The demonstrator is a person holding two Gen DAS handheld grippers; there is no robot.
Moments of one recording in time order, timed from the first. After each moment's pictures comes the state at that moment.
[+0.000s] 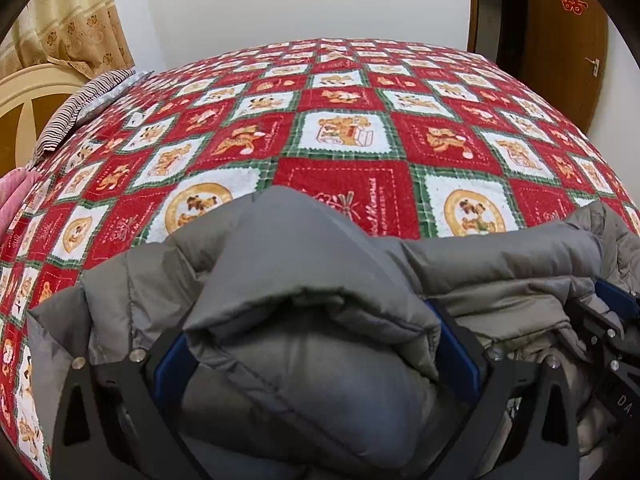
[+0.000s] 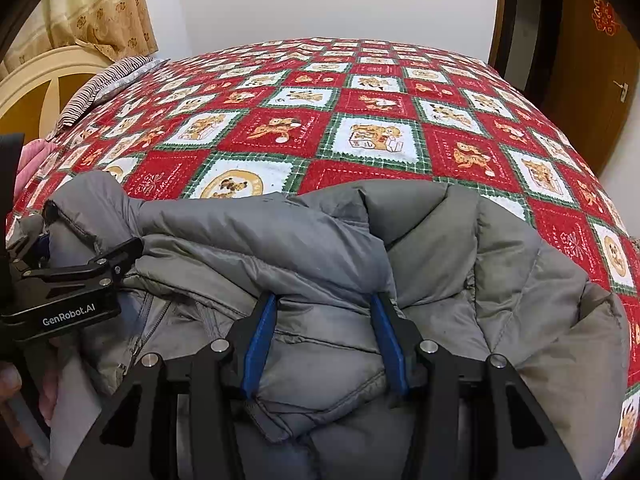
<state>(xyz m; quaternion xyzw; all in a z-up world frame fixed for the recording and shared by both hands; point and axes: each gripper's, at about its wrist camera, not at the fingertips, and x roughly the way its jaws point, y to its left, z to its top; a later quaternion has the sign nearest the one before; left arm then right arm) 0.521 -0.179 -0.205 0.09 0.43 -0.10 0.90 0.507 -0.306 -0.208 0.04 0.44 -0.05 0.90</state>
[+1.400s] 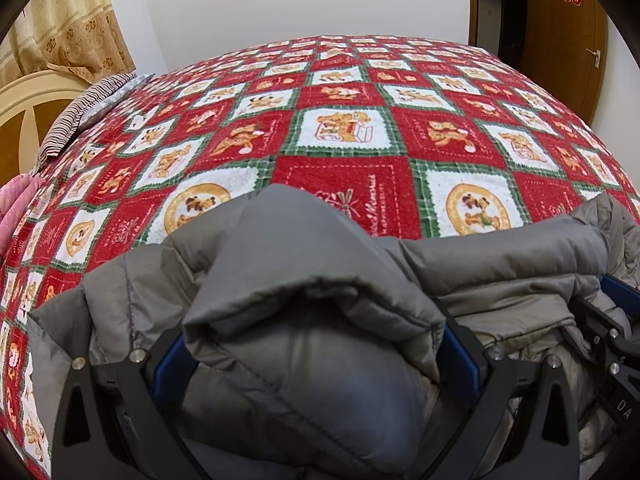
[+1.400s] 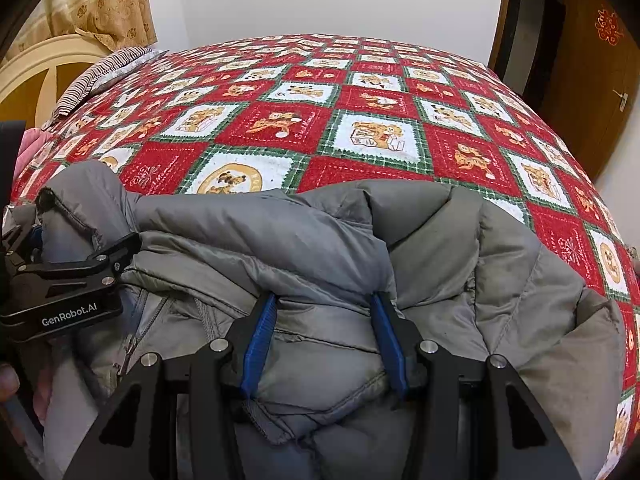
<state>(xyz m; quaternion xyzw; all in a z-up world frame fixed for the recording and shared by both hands) 0.521 -0.182 -0.208 0.10 0.42 -0.09 0.90 0.511 -0.301 -0.210 0.02 0.45 -0.06 0.89</state>
